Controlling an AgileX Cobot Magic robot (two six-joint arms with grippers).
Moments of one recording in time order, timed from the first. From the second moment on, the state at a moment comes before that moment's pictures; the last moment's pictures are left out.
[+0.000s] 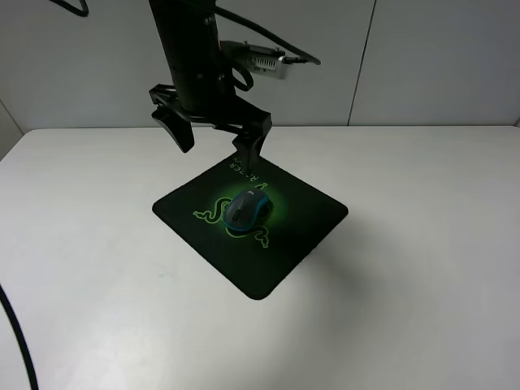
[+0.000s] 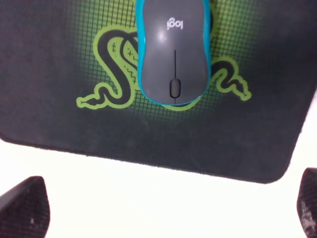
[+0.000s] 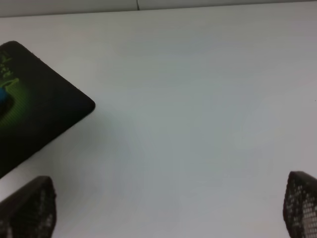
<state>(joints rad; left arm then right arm) -0.65 1.99 -1.74 0.03 1.18 -0.10 0.00 -0.01 -0.49 0.07 1.03 -0.01</state>
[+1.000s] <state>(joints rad) -0.65 1.02 -1.03 -0.02 1.18 -0.06 0.00 -0.01 -0.49 0.07 1.03 -0.01</state>
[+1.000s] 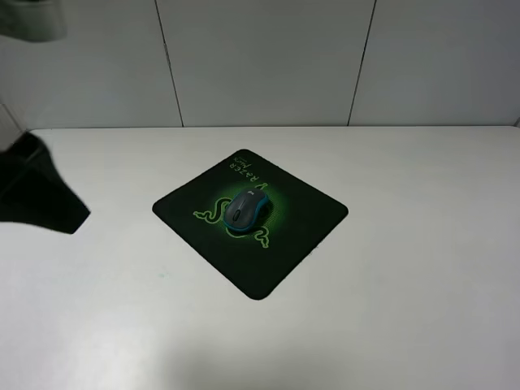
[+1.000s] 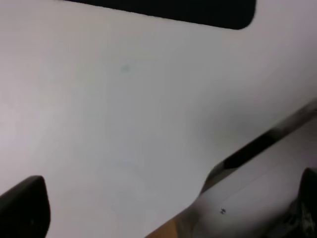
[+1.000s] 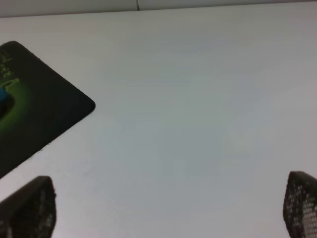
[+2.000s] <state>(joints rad) -0.16 0.12 -0.49 0.01 1.08 -0.03 0.00 -0.01 -0.49 0.07 1.03 -0.01</state>
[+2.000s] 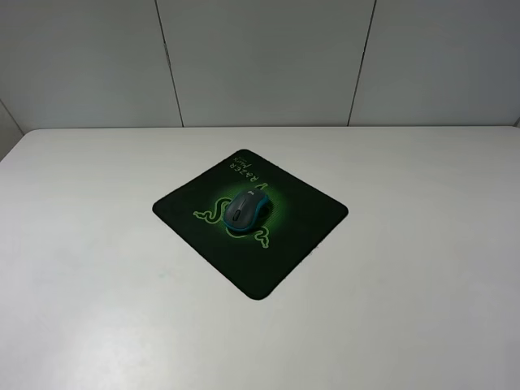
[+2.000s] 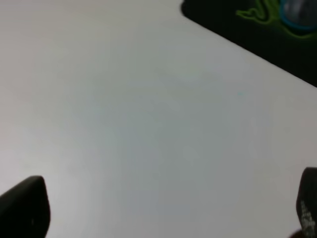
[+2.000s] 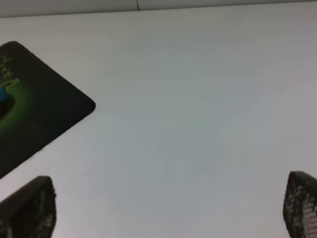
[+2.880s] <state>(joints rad) 0.00 -0.01 -0.49 -0.03 1.06 0.08 0.00 -0.01 -0.49 0.07 1.03 -0.01</state>
